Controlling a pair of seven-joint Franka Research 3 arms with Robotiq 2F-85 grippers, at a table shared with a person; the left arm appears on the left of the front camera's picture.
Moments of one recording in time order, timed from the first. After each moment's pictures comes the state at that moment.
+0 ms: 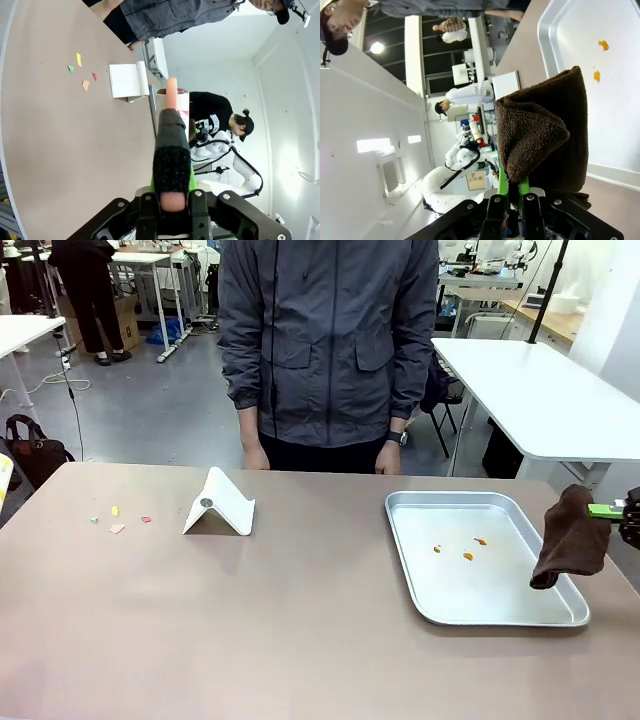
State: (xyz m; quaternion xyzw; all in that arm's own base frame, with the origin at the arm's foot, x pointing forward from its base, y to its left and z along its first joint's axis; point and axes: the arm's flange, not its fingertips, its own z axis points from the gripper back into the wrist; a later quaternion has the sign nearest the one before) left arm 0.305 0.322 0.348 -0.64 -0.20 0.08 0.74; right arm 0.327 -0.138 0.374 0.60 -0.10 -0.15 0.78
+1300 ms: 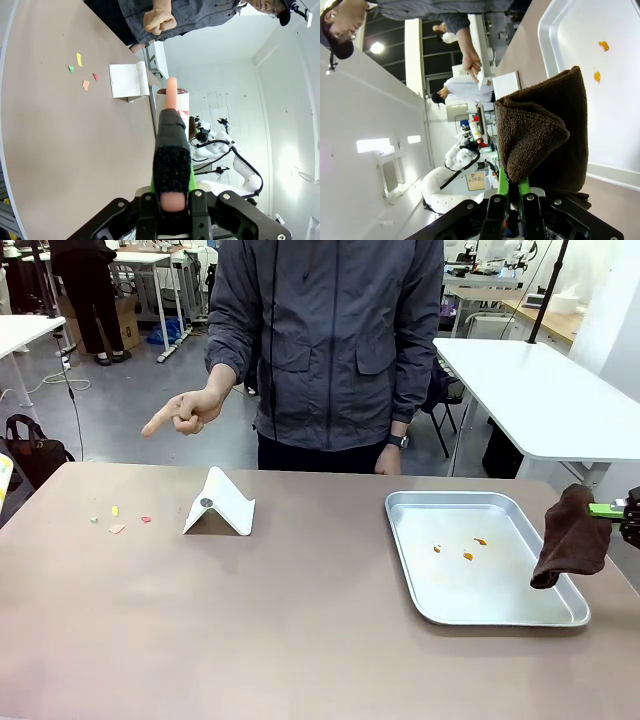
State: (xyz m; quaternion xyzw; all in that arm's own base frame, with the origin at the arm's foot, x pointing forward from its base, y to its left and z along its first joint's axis) left arm 0.305 0.322 0.348 -0.64 -0.20 0.08 0.74; right arm 0.326 -0.139 0.374 0.60 -0.10 -0.15 0.78
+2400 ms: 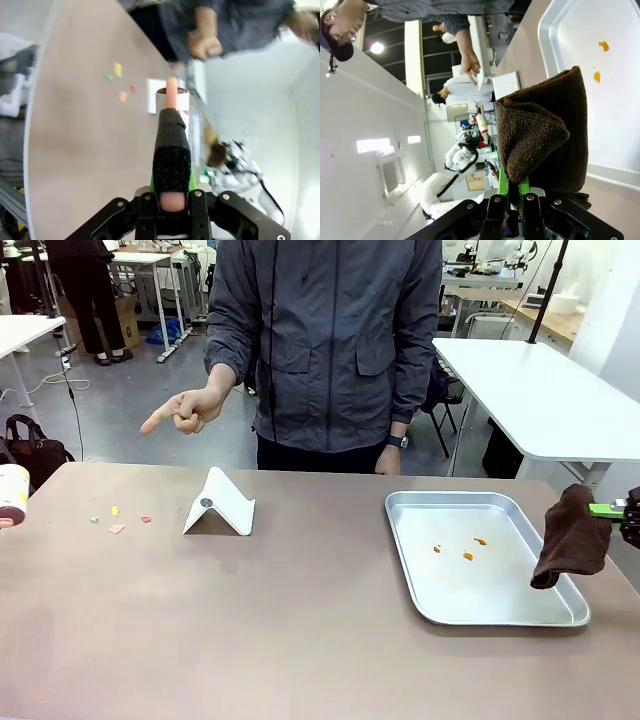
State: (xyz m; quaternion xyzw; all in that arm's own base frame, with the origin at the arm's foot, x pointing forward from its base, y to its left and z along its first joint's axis) left arm 0.316 0.294 0.361 -0.54 -0.21 0.18 0.80; right arm 0.326 -0.139 0.374 0.60 -0.10 -0.15 0.78
